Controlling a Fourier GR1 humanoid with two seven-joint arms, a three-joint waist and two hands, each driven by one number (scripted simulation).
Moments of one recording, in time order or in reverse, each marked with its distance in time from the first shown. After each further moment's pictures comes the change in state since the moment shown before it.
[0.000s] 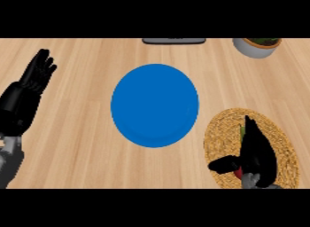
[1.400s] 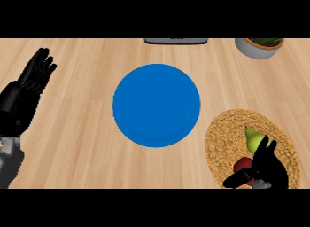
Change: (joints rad) left arm 0.006 -0.047 0.050 -0.040 -0.046 -0.050 0.046; right arm 0.124 0.113 -0.208 0.076 0.068 0.209 -0.054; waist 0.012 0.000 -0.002
